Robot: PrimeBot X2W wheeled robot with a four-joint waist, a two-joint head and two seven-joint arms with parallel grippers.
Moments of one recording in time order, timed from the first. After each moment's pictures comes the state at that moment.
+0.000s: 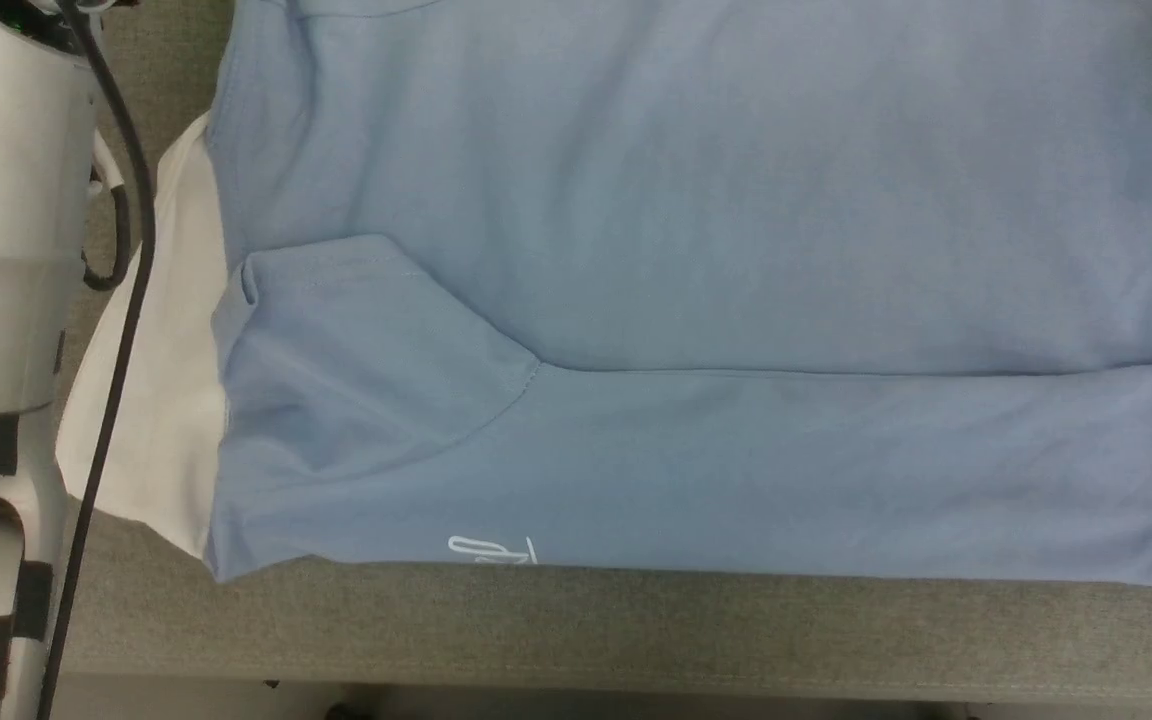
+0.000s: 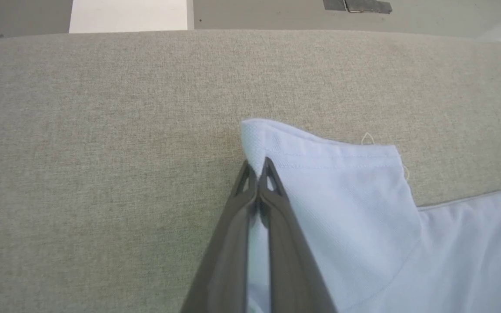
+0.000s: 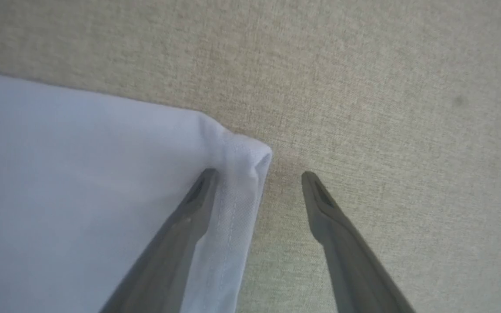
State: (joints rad) left arm -1.30 0.36 -0.36 0.41 -0.68 0.05 0.78; right arm -1.04 -0.43 0.04 0.18 0.21 0.13 1.28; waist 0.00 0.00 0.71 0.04
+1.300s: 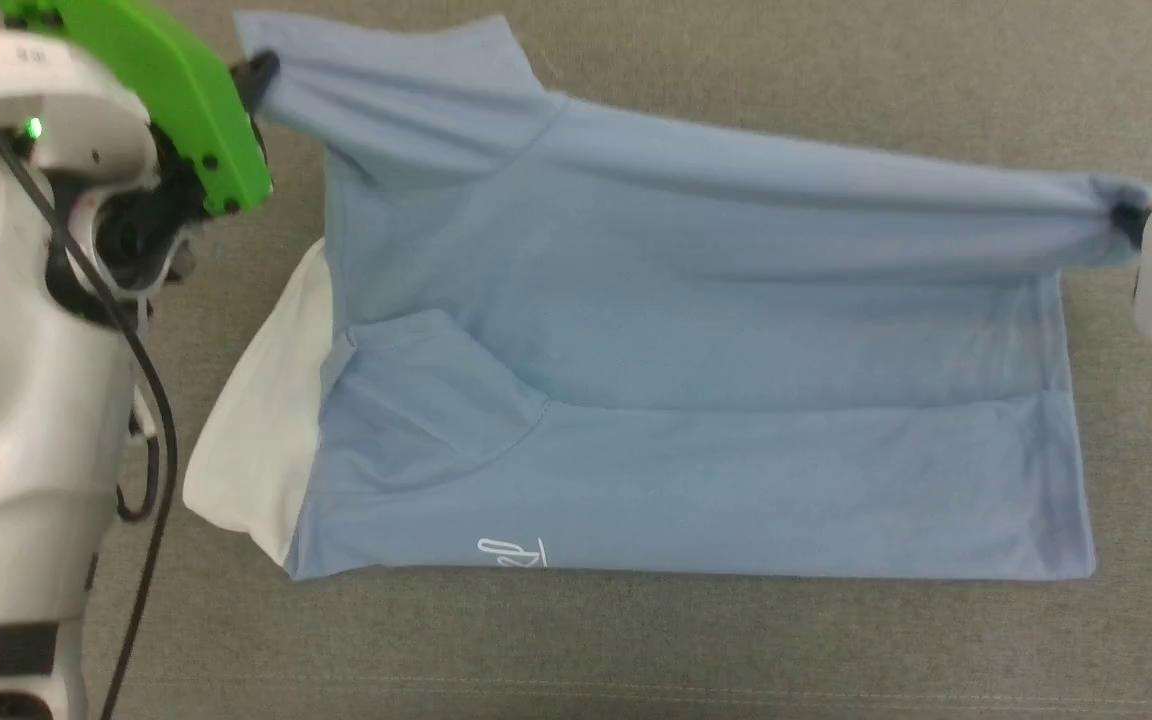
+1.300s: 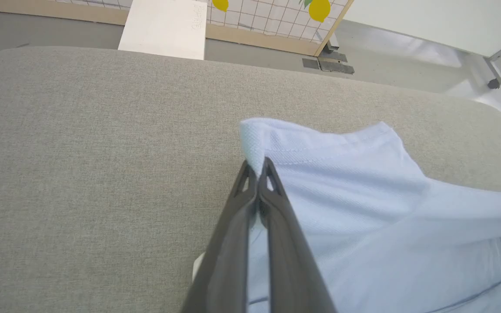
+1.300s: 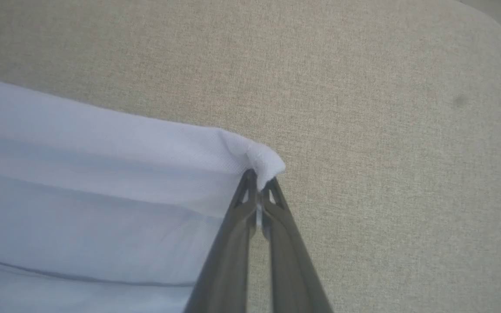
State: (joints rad) left arm -0.90 0.41 -0.29 0.28 -0.78 0.10 0.67; right arm -0.67 -0.41 -0.03 0.29 0.33 0.13 0.86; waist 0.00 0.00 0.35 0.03
